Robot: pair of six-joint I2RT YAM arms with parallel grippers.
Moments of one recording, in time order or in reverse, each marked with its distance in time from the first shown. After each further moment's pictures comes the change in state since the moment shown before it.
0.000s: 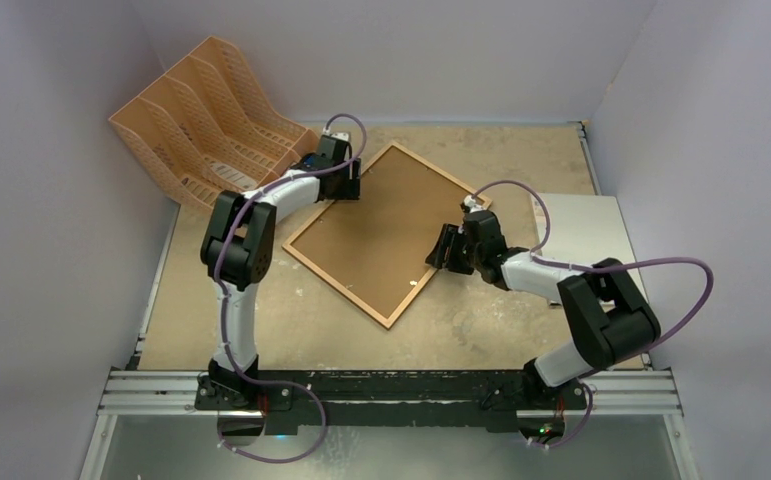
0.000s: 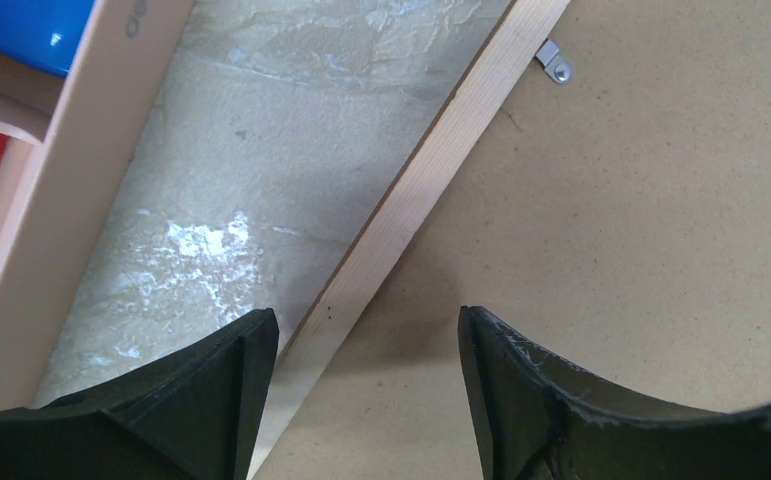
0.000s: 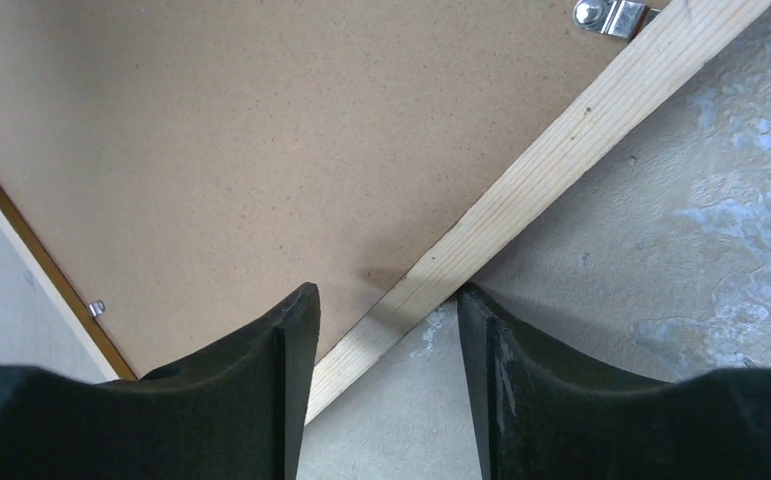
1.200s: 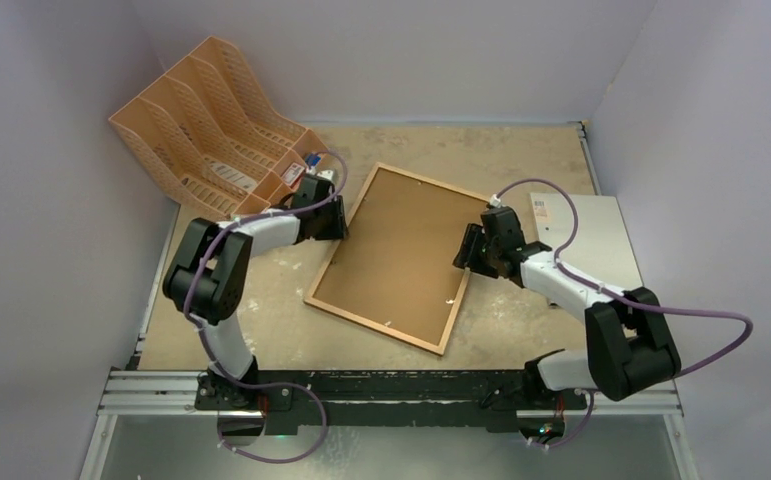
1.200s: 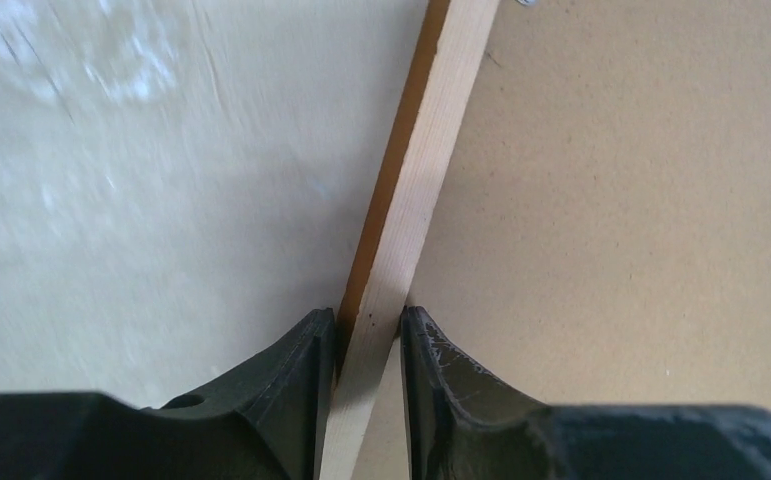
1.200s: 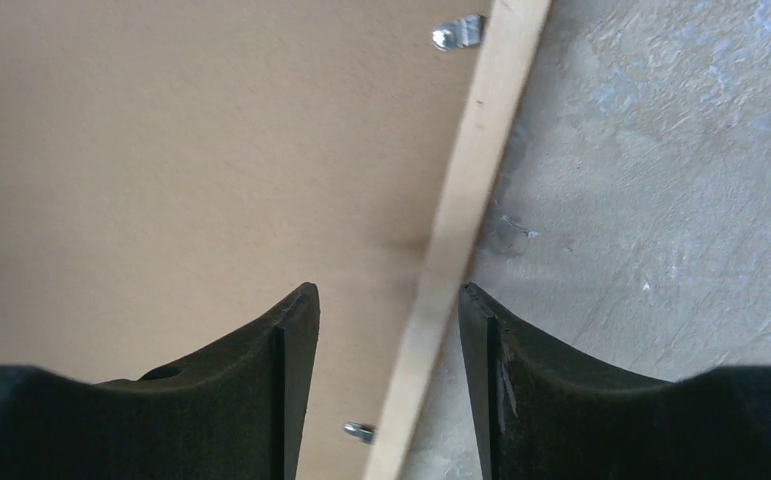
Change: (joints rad) left arm -0.002 -0.276 -0.462 0.151 0.189 -0.140; right arm -0.090 -0.165 0.034 -0.341 0.153 -0.013
